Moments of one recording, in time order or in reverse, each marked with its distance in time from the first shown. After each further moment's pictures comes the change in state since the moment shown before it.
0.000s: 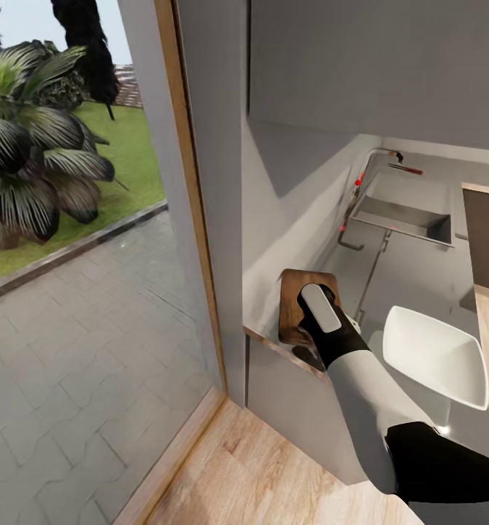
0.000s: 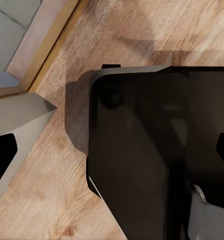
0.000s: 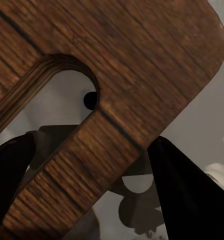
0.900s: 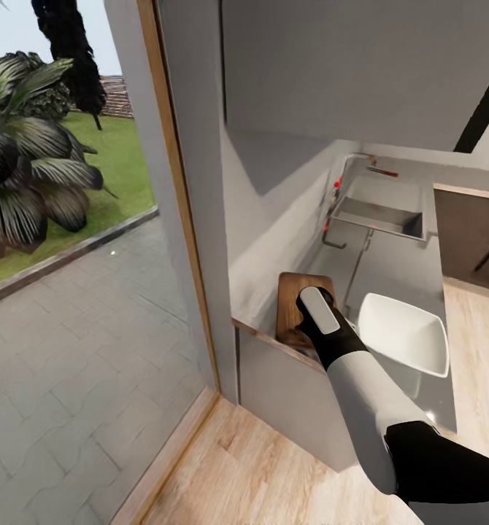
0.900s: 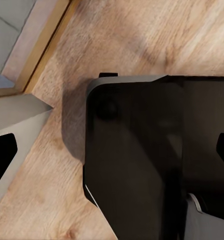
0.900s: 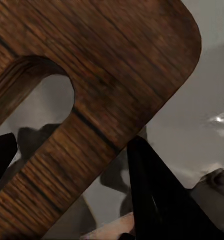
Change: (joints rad) left arm 0.000 -0.008 0.000 0.000 0.000 0.000 0.000; right arm 0.000 0.000 0.003 0.034 -0.003 -0.007 0.004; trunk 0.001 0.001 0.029
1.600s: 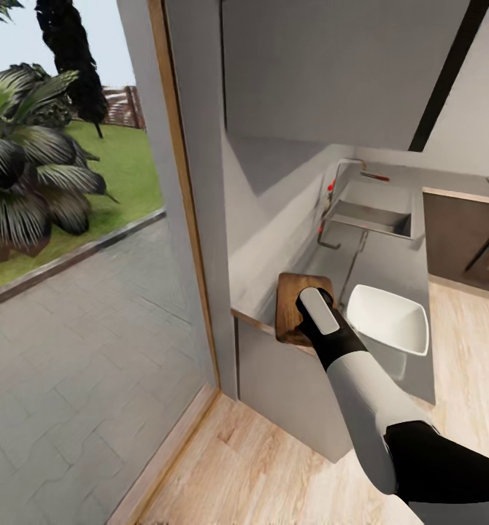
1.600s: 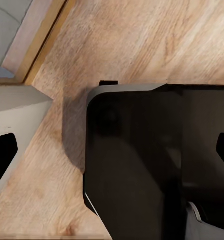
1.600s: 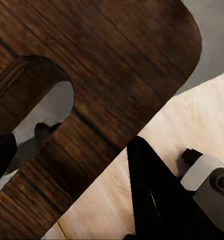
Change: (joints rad) left arm 0.000 0.000 0.000 0.000 0.000 0.000 0.000; right arm 0.000 0.000 0.001 0.009 -0.002 0.000 0.009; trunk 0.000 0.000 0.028
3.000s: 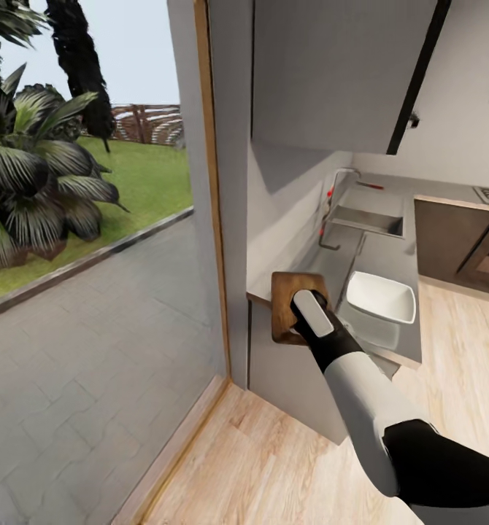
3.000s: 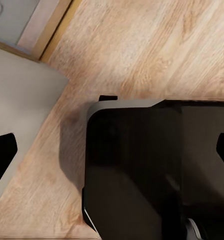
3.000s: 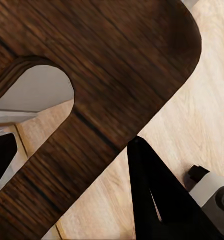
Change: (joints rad) left arm 0.000 0.000 0.000 0.000 0.000 0.000 0.000; right arm 0.000 0.000 0.068 0.017 -0.002 0.002 0.036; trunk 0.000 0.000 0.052
